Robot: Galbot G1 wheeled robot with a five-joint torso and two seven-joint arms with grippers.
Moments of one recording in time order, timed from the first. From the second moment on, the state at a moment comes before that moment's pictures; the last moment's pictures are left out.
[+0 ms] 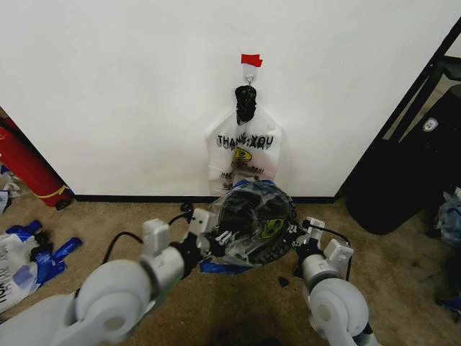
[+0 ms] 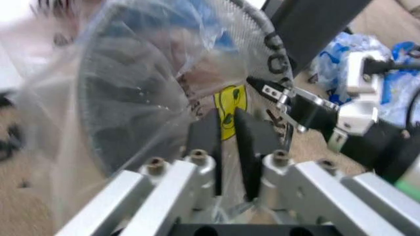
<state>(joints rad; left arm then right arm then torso) 0.89 -0.60 0.10 -2.44 -1.30 0.43 -0.47 -1.39 1.41 0.33 2.20 0.62 -0.46 0.46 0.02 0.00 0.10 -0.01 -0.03</state>
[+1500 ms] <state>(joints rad) 0.25 -1.22 0.72 -1.70 -1.48 0.54 -0.95 -1.43 1.47 0.33 2.22 0.33 -0.35 0.38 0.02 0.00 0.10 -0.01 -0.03</state>
